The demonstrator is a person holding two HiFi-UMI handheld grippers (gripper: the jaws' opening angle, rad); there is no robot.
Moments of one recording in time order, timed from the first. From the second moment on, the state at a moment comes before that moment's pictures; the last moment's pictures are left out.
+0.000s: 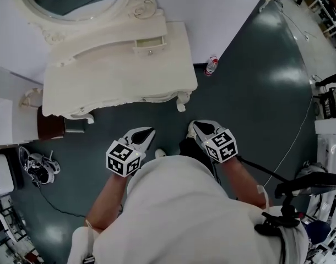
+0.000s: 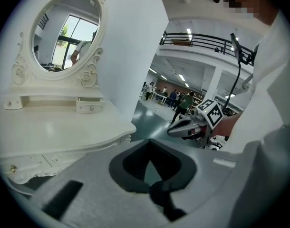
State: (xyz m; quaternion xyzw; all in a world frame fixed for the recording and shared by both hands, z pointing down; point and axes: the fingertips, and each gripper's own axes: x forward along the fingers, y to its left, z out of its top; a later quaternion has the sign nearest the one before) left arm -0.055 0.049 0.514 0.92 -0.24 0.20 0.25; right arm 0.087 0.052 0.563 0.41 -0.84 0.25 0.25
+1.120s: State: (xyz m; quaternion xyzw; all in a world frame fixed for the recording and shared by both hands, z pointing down) left arm -0.122 0.085 0.522 0.92 -0.24 0.19 0.25; right arm -0.008 0.080 0.560 0.38 -0.86 0.21 0.28
